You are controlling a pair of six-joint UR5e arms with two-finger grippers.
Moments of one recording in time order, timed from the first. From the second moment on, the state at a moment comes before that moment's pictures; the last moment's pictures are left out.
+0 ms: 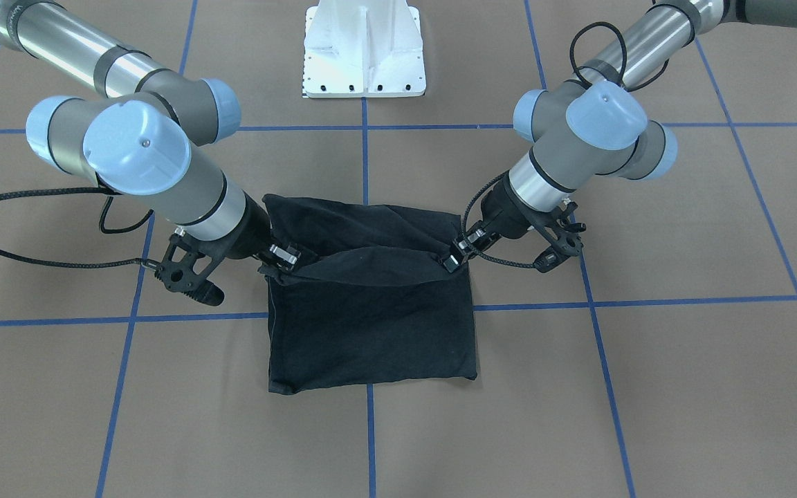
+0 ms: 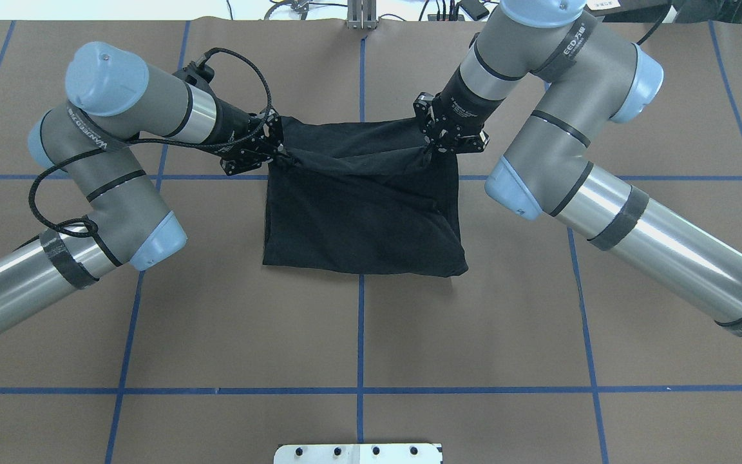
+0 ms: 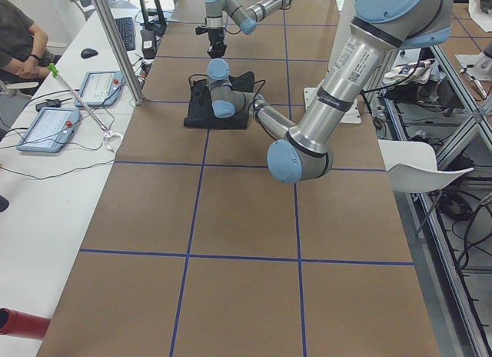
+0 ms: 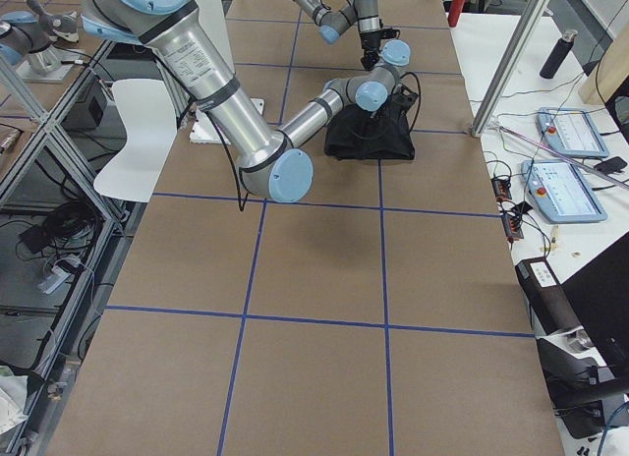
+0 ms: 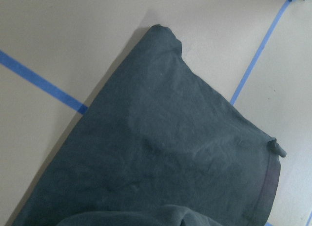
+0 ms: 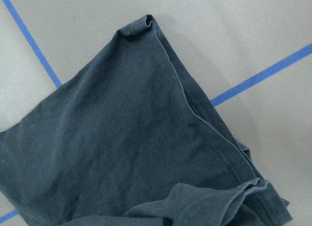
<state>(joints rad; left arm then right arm) -0.79 -2.17 -1.44 -2.36 -2.09 -1.90 0.84 -0.83 1.42 -1.31 2.27 1.61</state>
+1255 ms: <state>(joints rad) -0.84 -2.25 -1.34 -2.40 -2.08 -1.94 0.86 -0.75 1.27 -1.23 2.23 1.61</state>
